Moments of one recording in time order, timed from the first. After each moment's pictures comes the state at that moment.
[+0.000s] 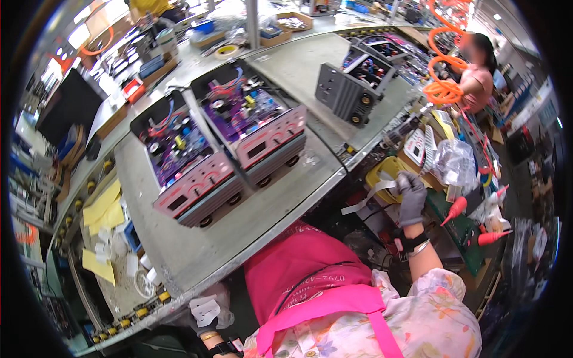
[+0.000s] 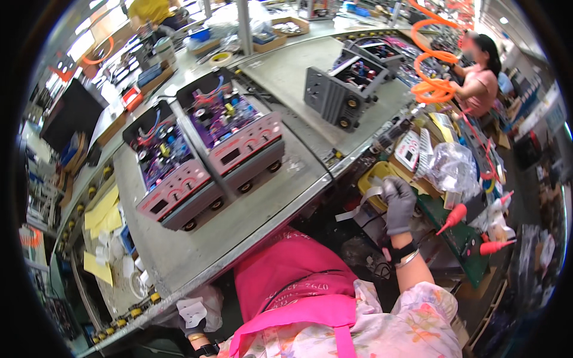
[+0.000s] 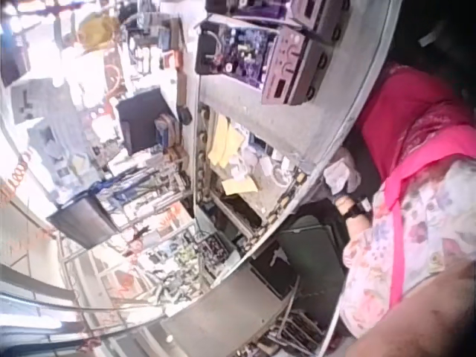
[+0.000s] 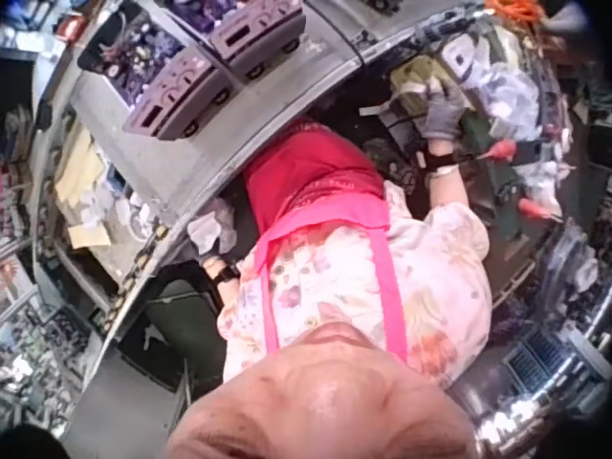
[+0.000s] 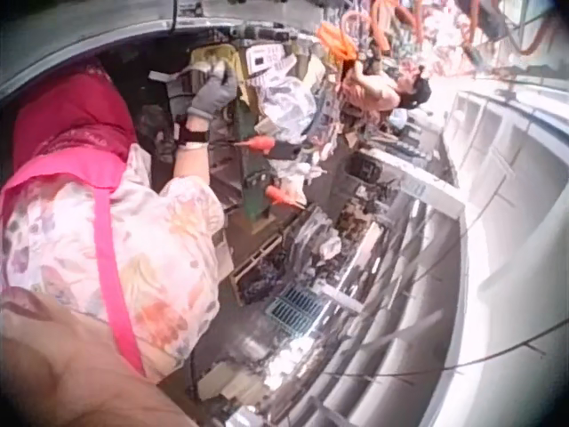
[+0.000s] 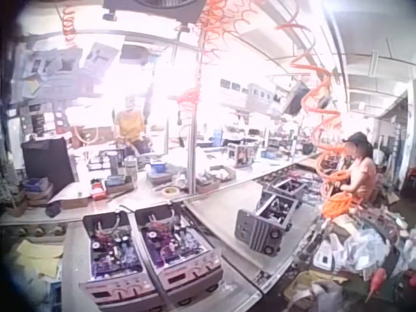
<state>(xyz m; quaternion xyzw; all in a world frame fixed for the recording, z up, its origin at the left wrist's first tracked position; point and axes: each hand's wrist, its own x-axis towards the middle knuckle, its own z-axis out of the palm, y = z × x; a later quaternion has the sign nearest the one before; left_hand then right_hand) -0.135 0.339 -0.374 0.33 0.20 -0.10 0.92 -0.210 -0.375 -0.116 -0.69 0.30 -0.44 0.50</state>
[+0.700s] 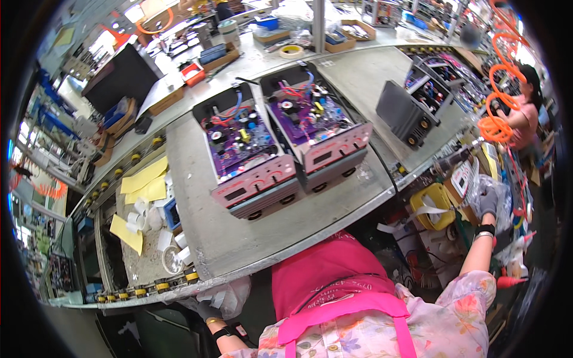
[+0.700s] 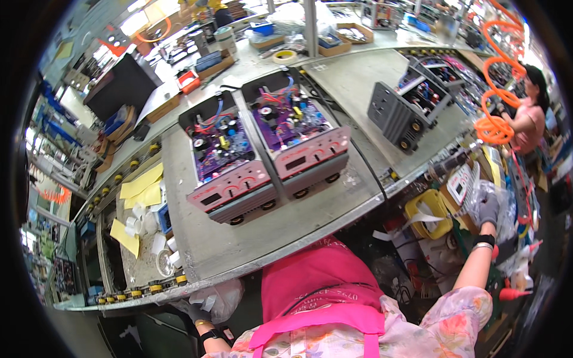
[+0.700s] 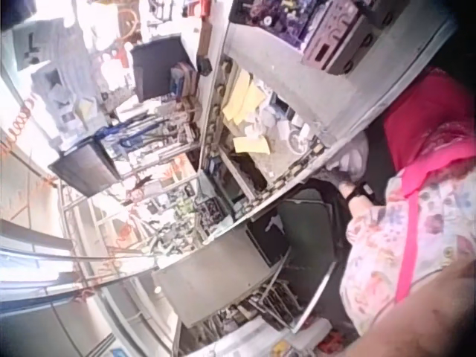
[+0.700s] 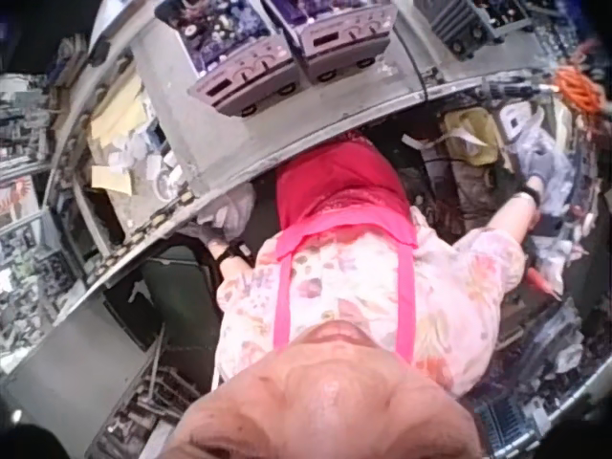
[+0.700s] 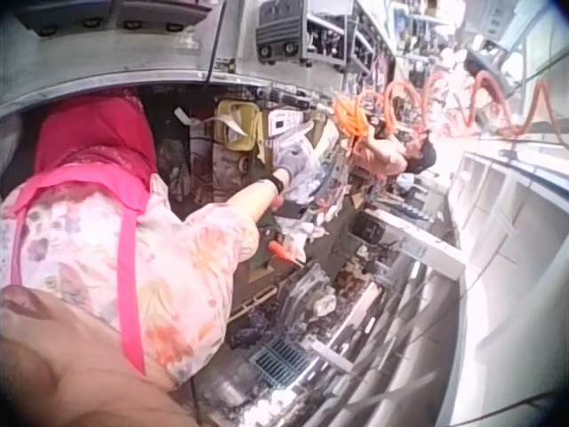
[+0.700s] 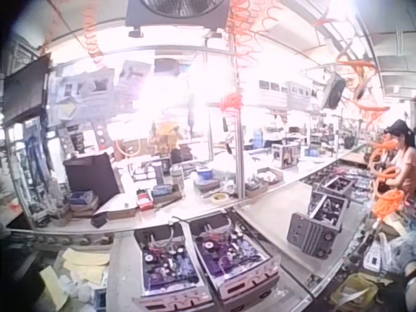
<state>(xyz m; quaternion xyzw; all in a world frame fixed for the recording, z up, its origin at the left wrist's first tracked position) -0.130 0.334 -0.336 0.58 0.36 0.25 0.68 -0.320 -0.707 -0.163 -0.87 0.47 -0.14 -0.02</state>
